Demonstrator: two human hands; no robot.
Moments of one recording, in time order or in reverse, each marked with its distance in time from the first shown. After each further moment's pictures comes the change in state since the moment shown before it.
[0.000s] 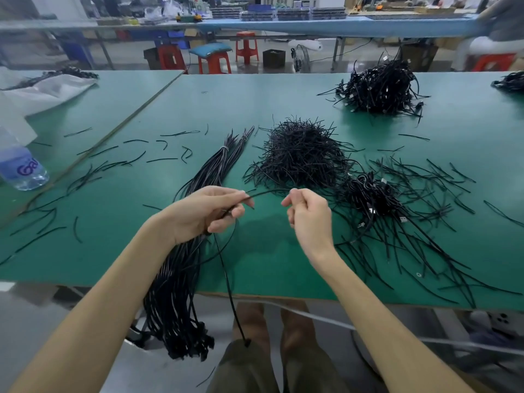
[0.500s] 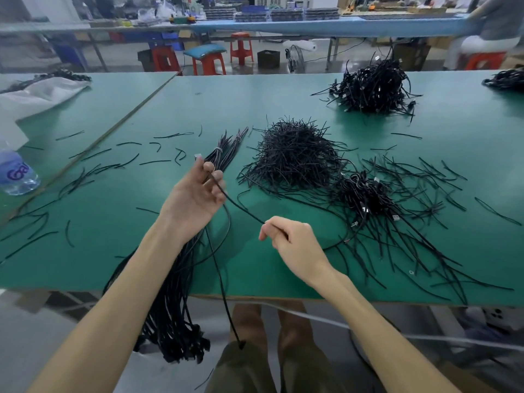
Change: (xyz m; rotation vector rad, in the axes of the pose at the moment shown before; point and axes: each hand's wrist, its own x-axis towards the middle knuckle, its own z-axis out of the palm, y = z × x) left_hand 0.018 -0.004 0.004 -0.778 0.259 0.288; right_hand -0.025 0.026 -0.011 -0.156 -0.399 -0.151
